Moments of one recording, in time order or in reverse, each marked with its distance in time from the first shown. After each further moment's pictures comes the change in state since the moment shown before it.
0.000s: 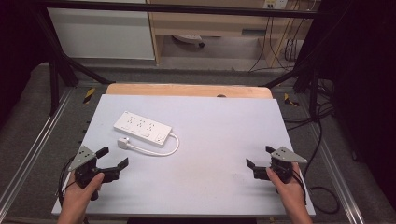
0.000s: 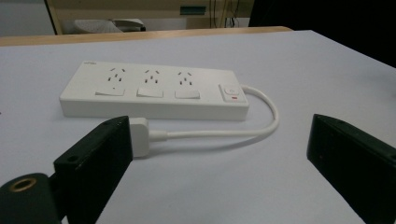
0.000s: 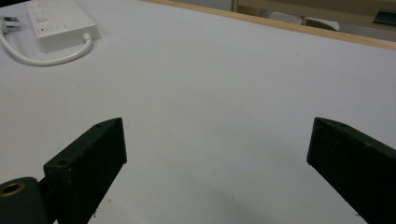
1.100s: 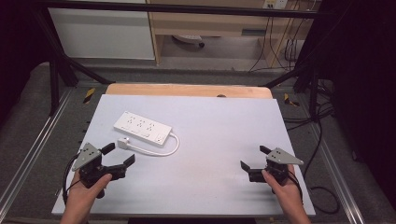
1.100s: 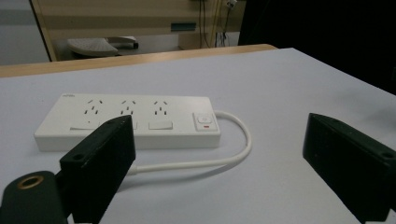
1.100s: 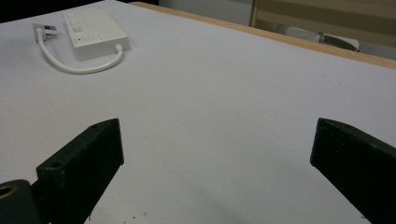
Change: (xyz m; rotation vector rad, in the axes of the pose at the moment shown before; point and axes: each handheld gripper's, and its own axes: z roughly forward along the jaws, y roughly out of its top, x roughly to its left) left arm -0.029 0.025 -0.002 -0.052 -0.024 0.022; right arm 0.018 0.008 0.000 -0.042 0.067 -0.047
